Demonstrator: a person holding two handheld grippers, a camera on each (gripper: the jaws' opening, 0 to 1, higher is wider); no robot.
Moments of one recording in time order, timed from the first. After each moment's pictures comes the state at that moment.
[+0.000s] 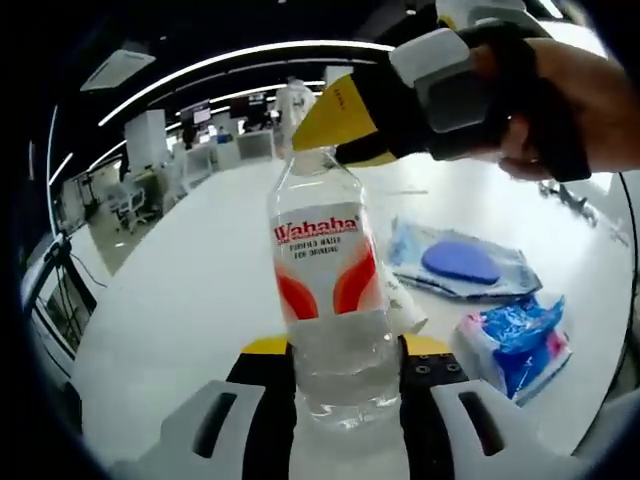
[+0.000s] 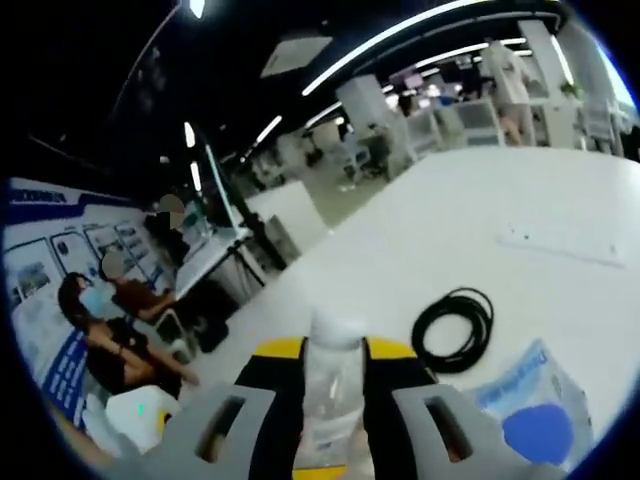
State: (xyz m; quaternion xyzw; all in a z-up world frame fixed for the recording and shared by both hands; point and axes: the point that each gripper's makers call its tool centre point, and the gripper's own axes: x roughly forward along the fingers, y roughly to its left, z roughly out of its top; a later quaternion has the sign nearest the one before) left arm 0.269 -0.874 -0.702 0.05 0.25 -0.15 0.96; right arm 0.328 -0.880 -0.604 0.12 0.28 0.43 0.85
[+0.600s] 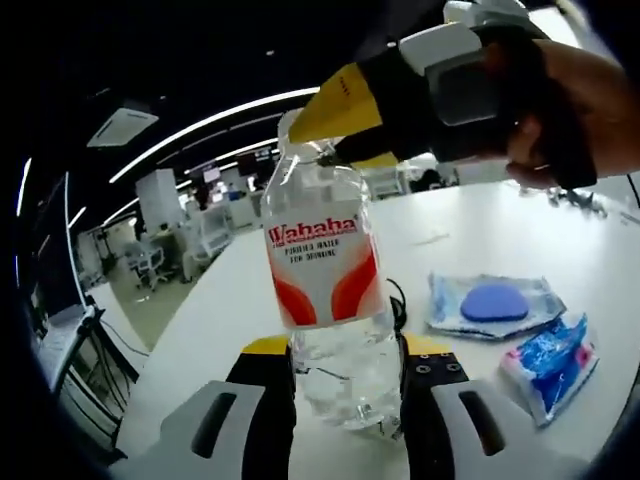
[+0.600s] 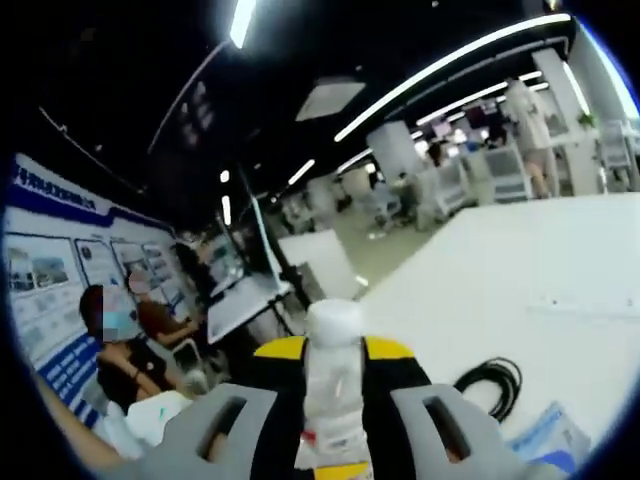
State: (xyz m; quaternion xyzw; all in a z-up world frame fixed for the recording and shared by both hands) left arm 0.300 -0.841 -0.629 0.11 0.14 -0.13 0.97; right arm 0.327 -0.855 -0.514 0.13 0.15 0.48 0.86
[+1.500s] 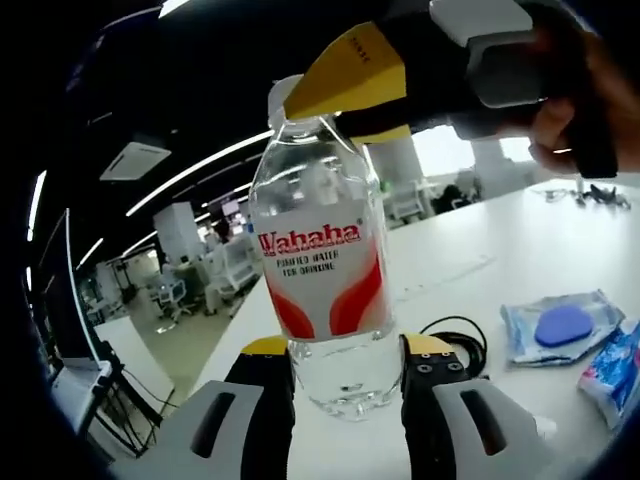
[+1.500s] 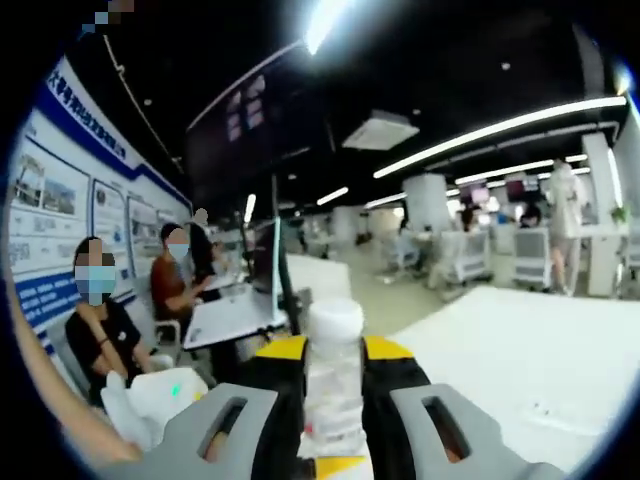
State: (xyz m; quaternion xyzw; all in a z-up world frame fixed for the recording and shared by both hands) left arm 0.389 -0.795 -0.613 0.14 0.09 -0.10 0.98; right arm 0.373 -0.805 -0.495 0.03 0.05 0.51 0.86
